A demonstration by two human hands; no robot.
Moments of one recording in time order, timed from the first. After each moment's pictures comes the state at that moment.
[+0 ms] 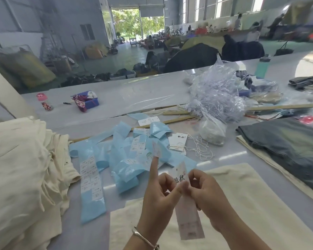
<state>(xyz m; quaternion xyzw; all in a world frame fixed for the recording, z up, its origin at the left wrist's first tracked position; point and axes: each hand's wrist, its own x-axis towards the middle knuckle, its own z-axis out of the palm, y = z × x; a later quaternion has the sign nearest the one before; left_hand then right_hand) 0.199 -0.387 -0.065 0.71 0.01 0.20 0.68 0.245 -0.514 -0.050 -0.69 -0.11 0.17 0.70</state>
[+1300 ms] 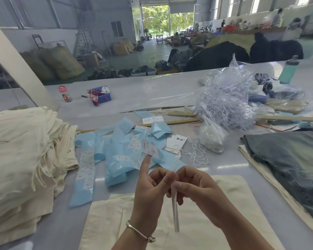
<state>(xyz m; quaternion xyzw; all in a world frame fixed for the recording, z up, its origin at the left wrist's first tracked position) 0.237 -0.463 -0.051 0.57 0.08 0.23 0.79 0.304 -0.588 -0.041 -0.52 -0.32 0.31 0.73</state>
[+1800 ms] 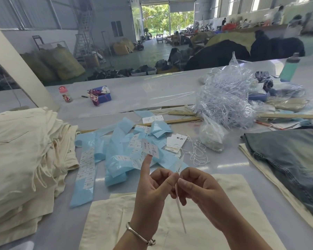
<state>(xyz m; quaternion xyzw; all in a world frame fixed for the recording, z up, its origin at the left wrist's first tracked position) 0.236 -0.471 -0.052 0.60 0.08 0.24 0.76 0.300 -0.596 -0.046 -0.51 -0.29 0.27 0.76</state>
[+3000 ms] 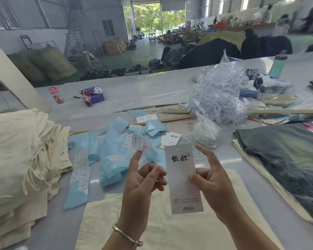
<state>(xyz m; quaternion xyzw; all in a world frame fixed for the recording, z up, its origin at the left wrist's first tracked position) 0.222 -0.467 -0.032 0.55 0.09 0.26 0.79 0.309 -0.615 -0.048 -0.66 -0.19 0.13 0.72</state>
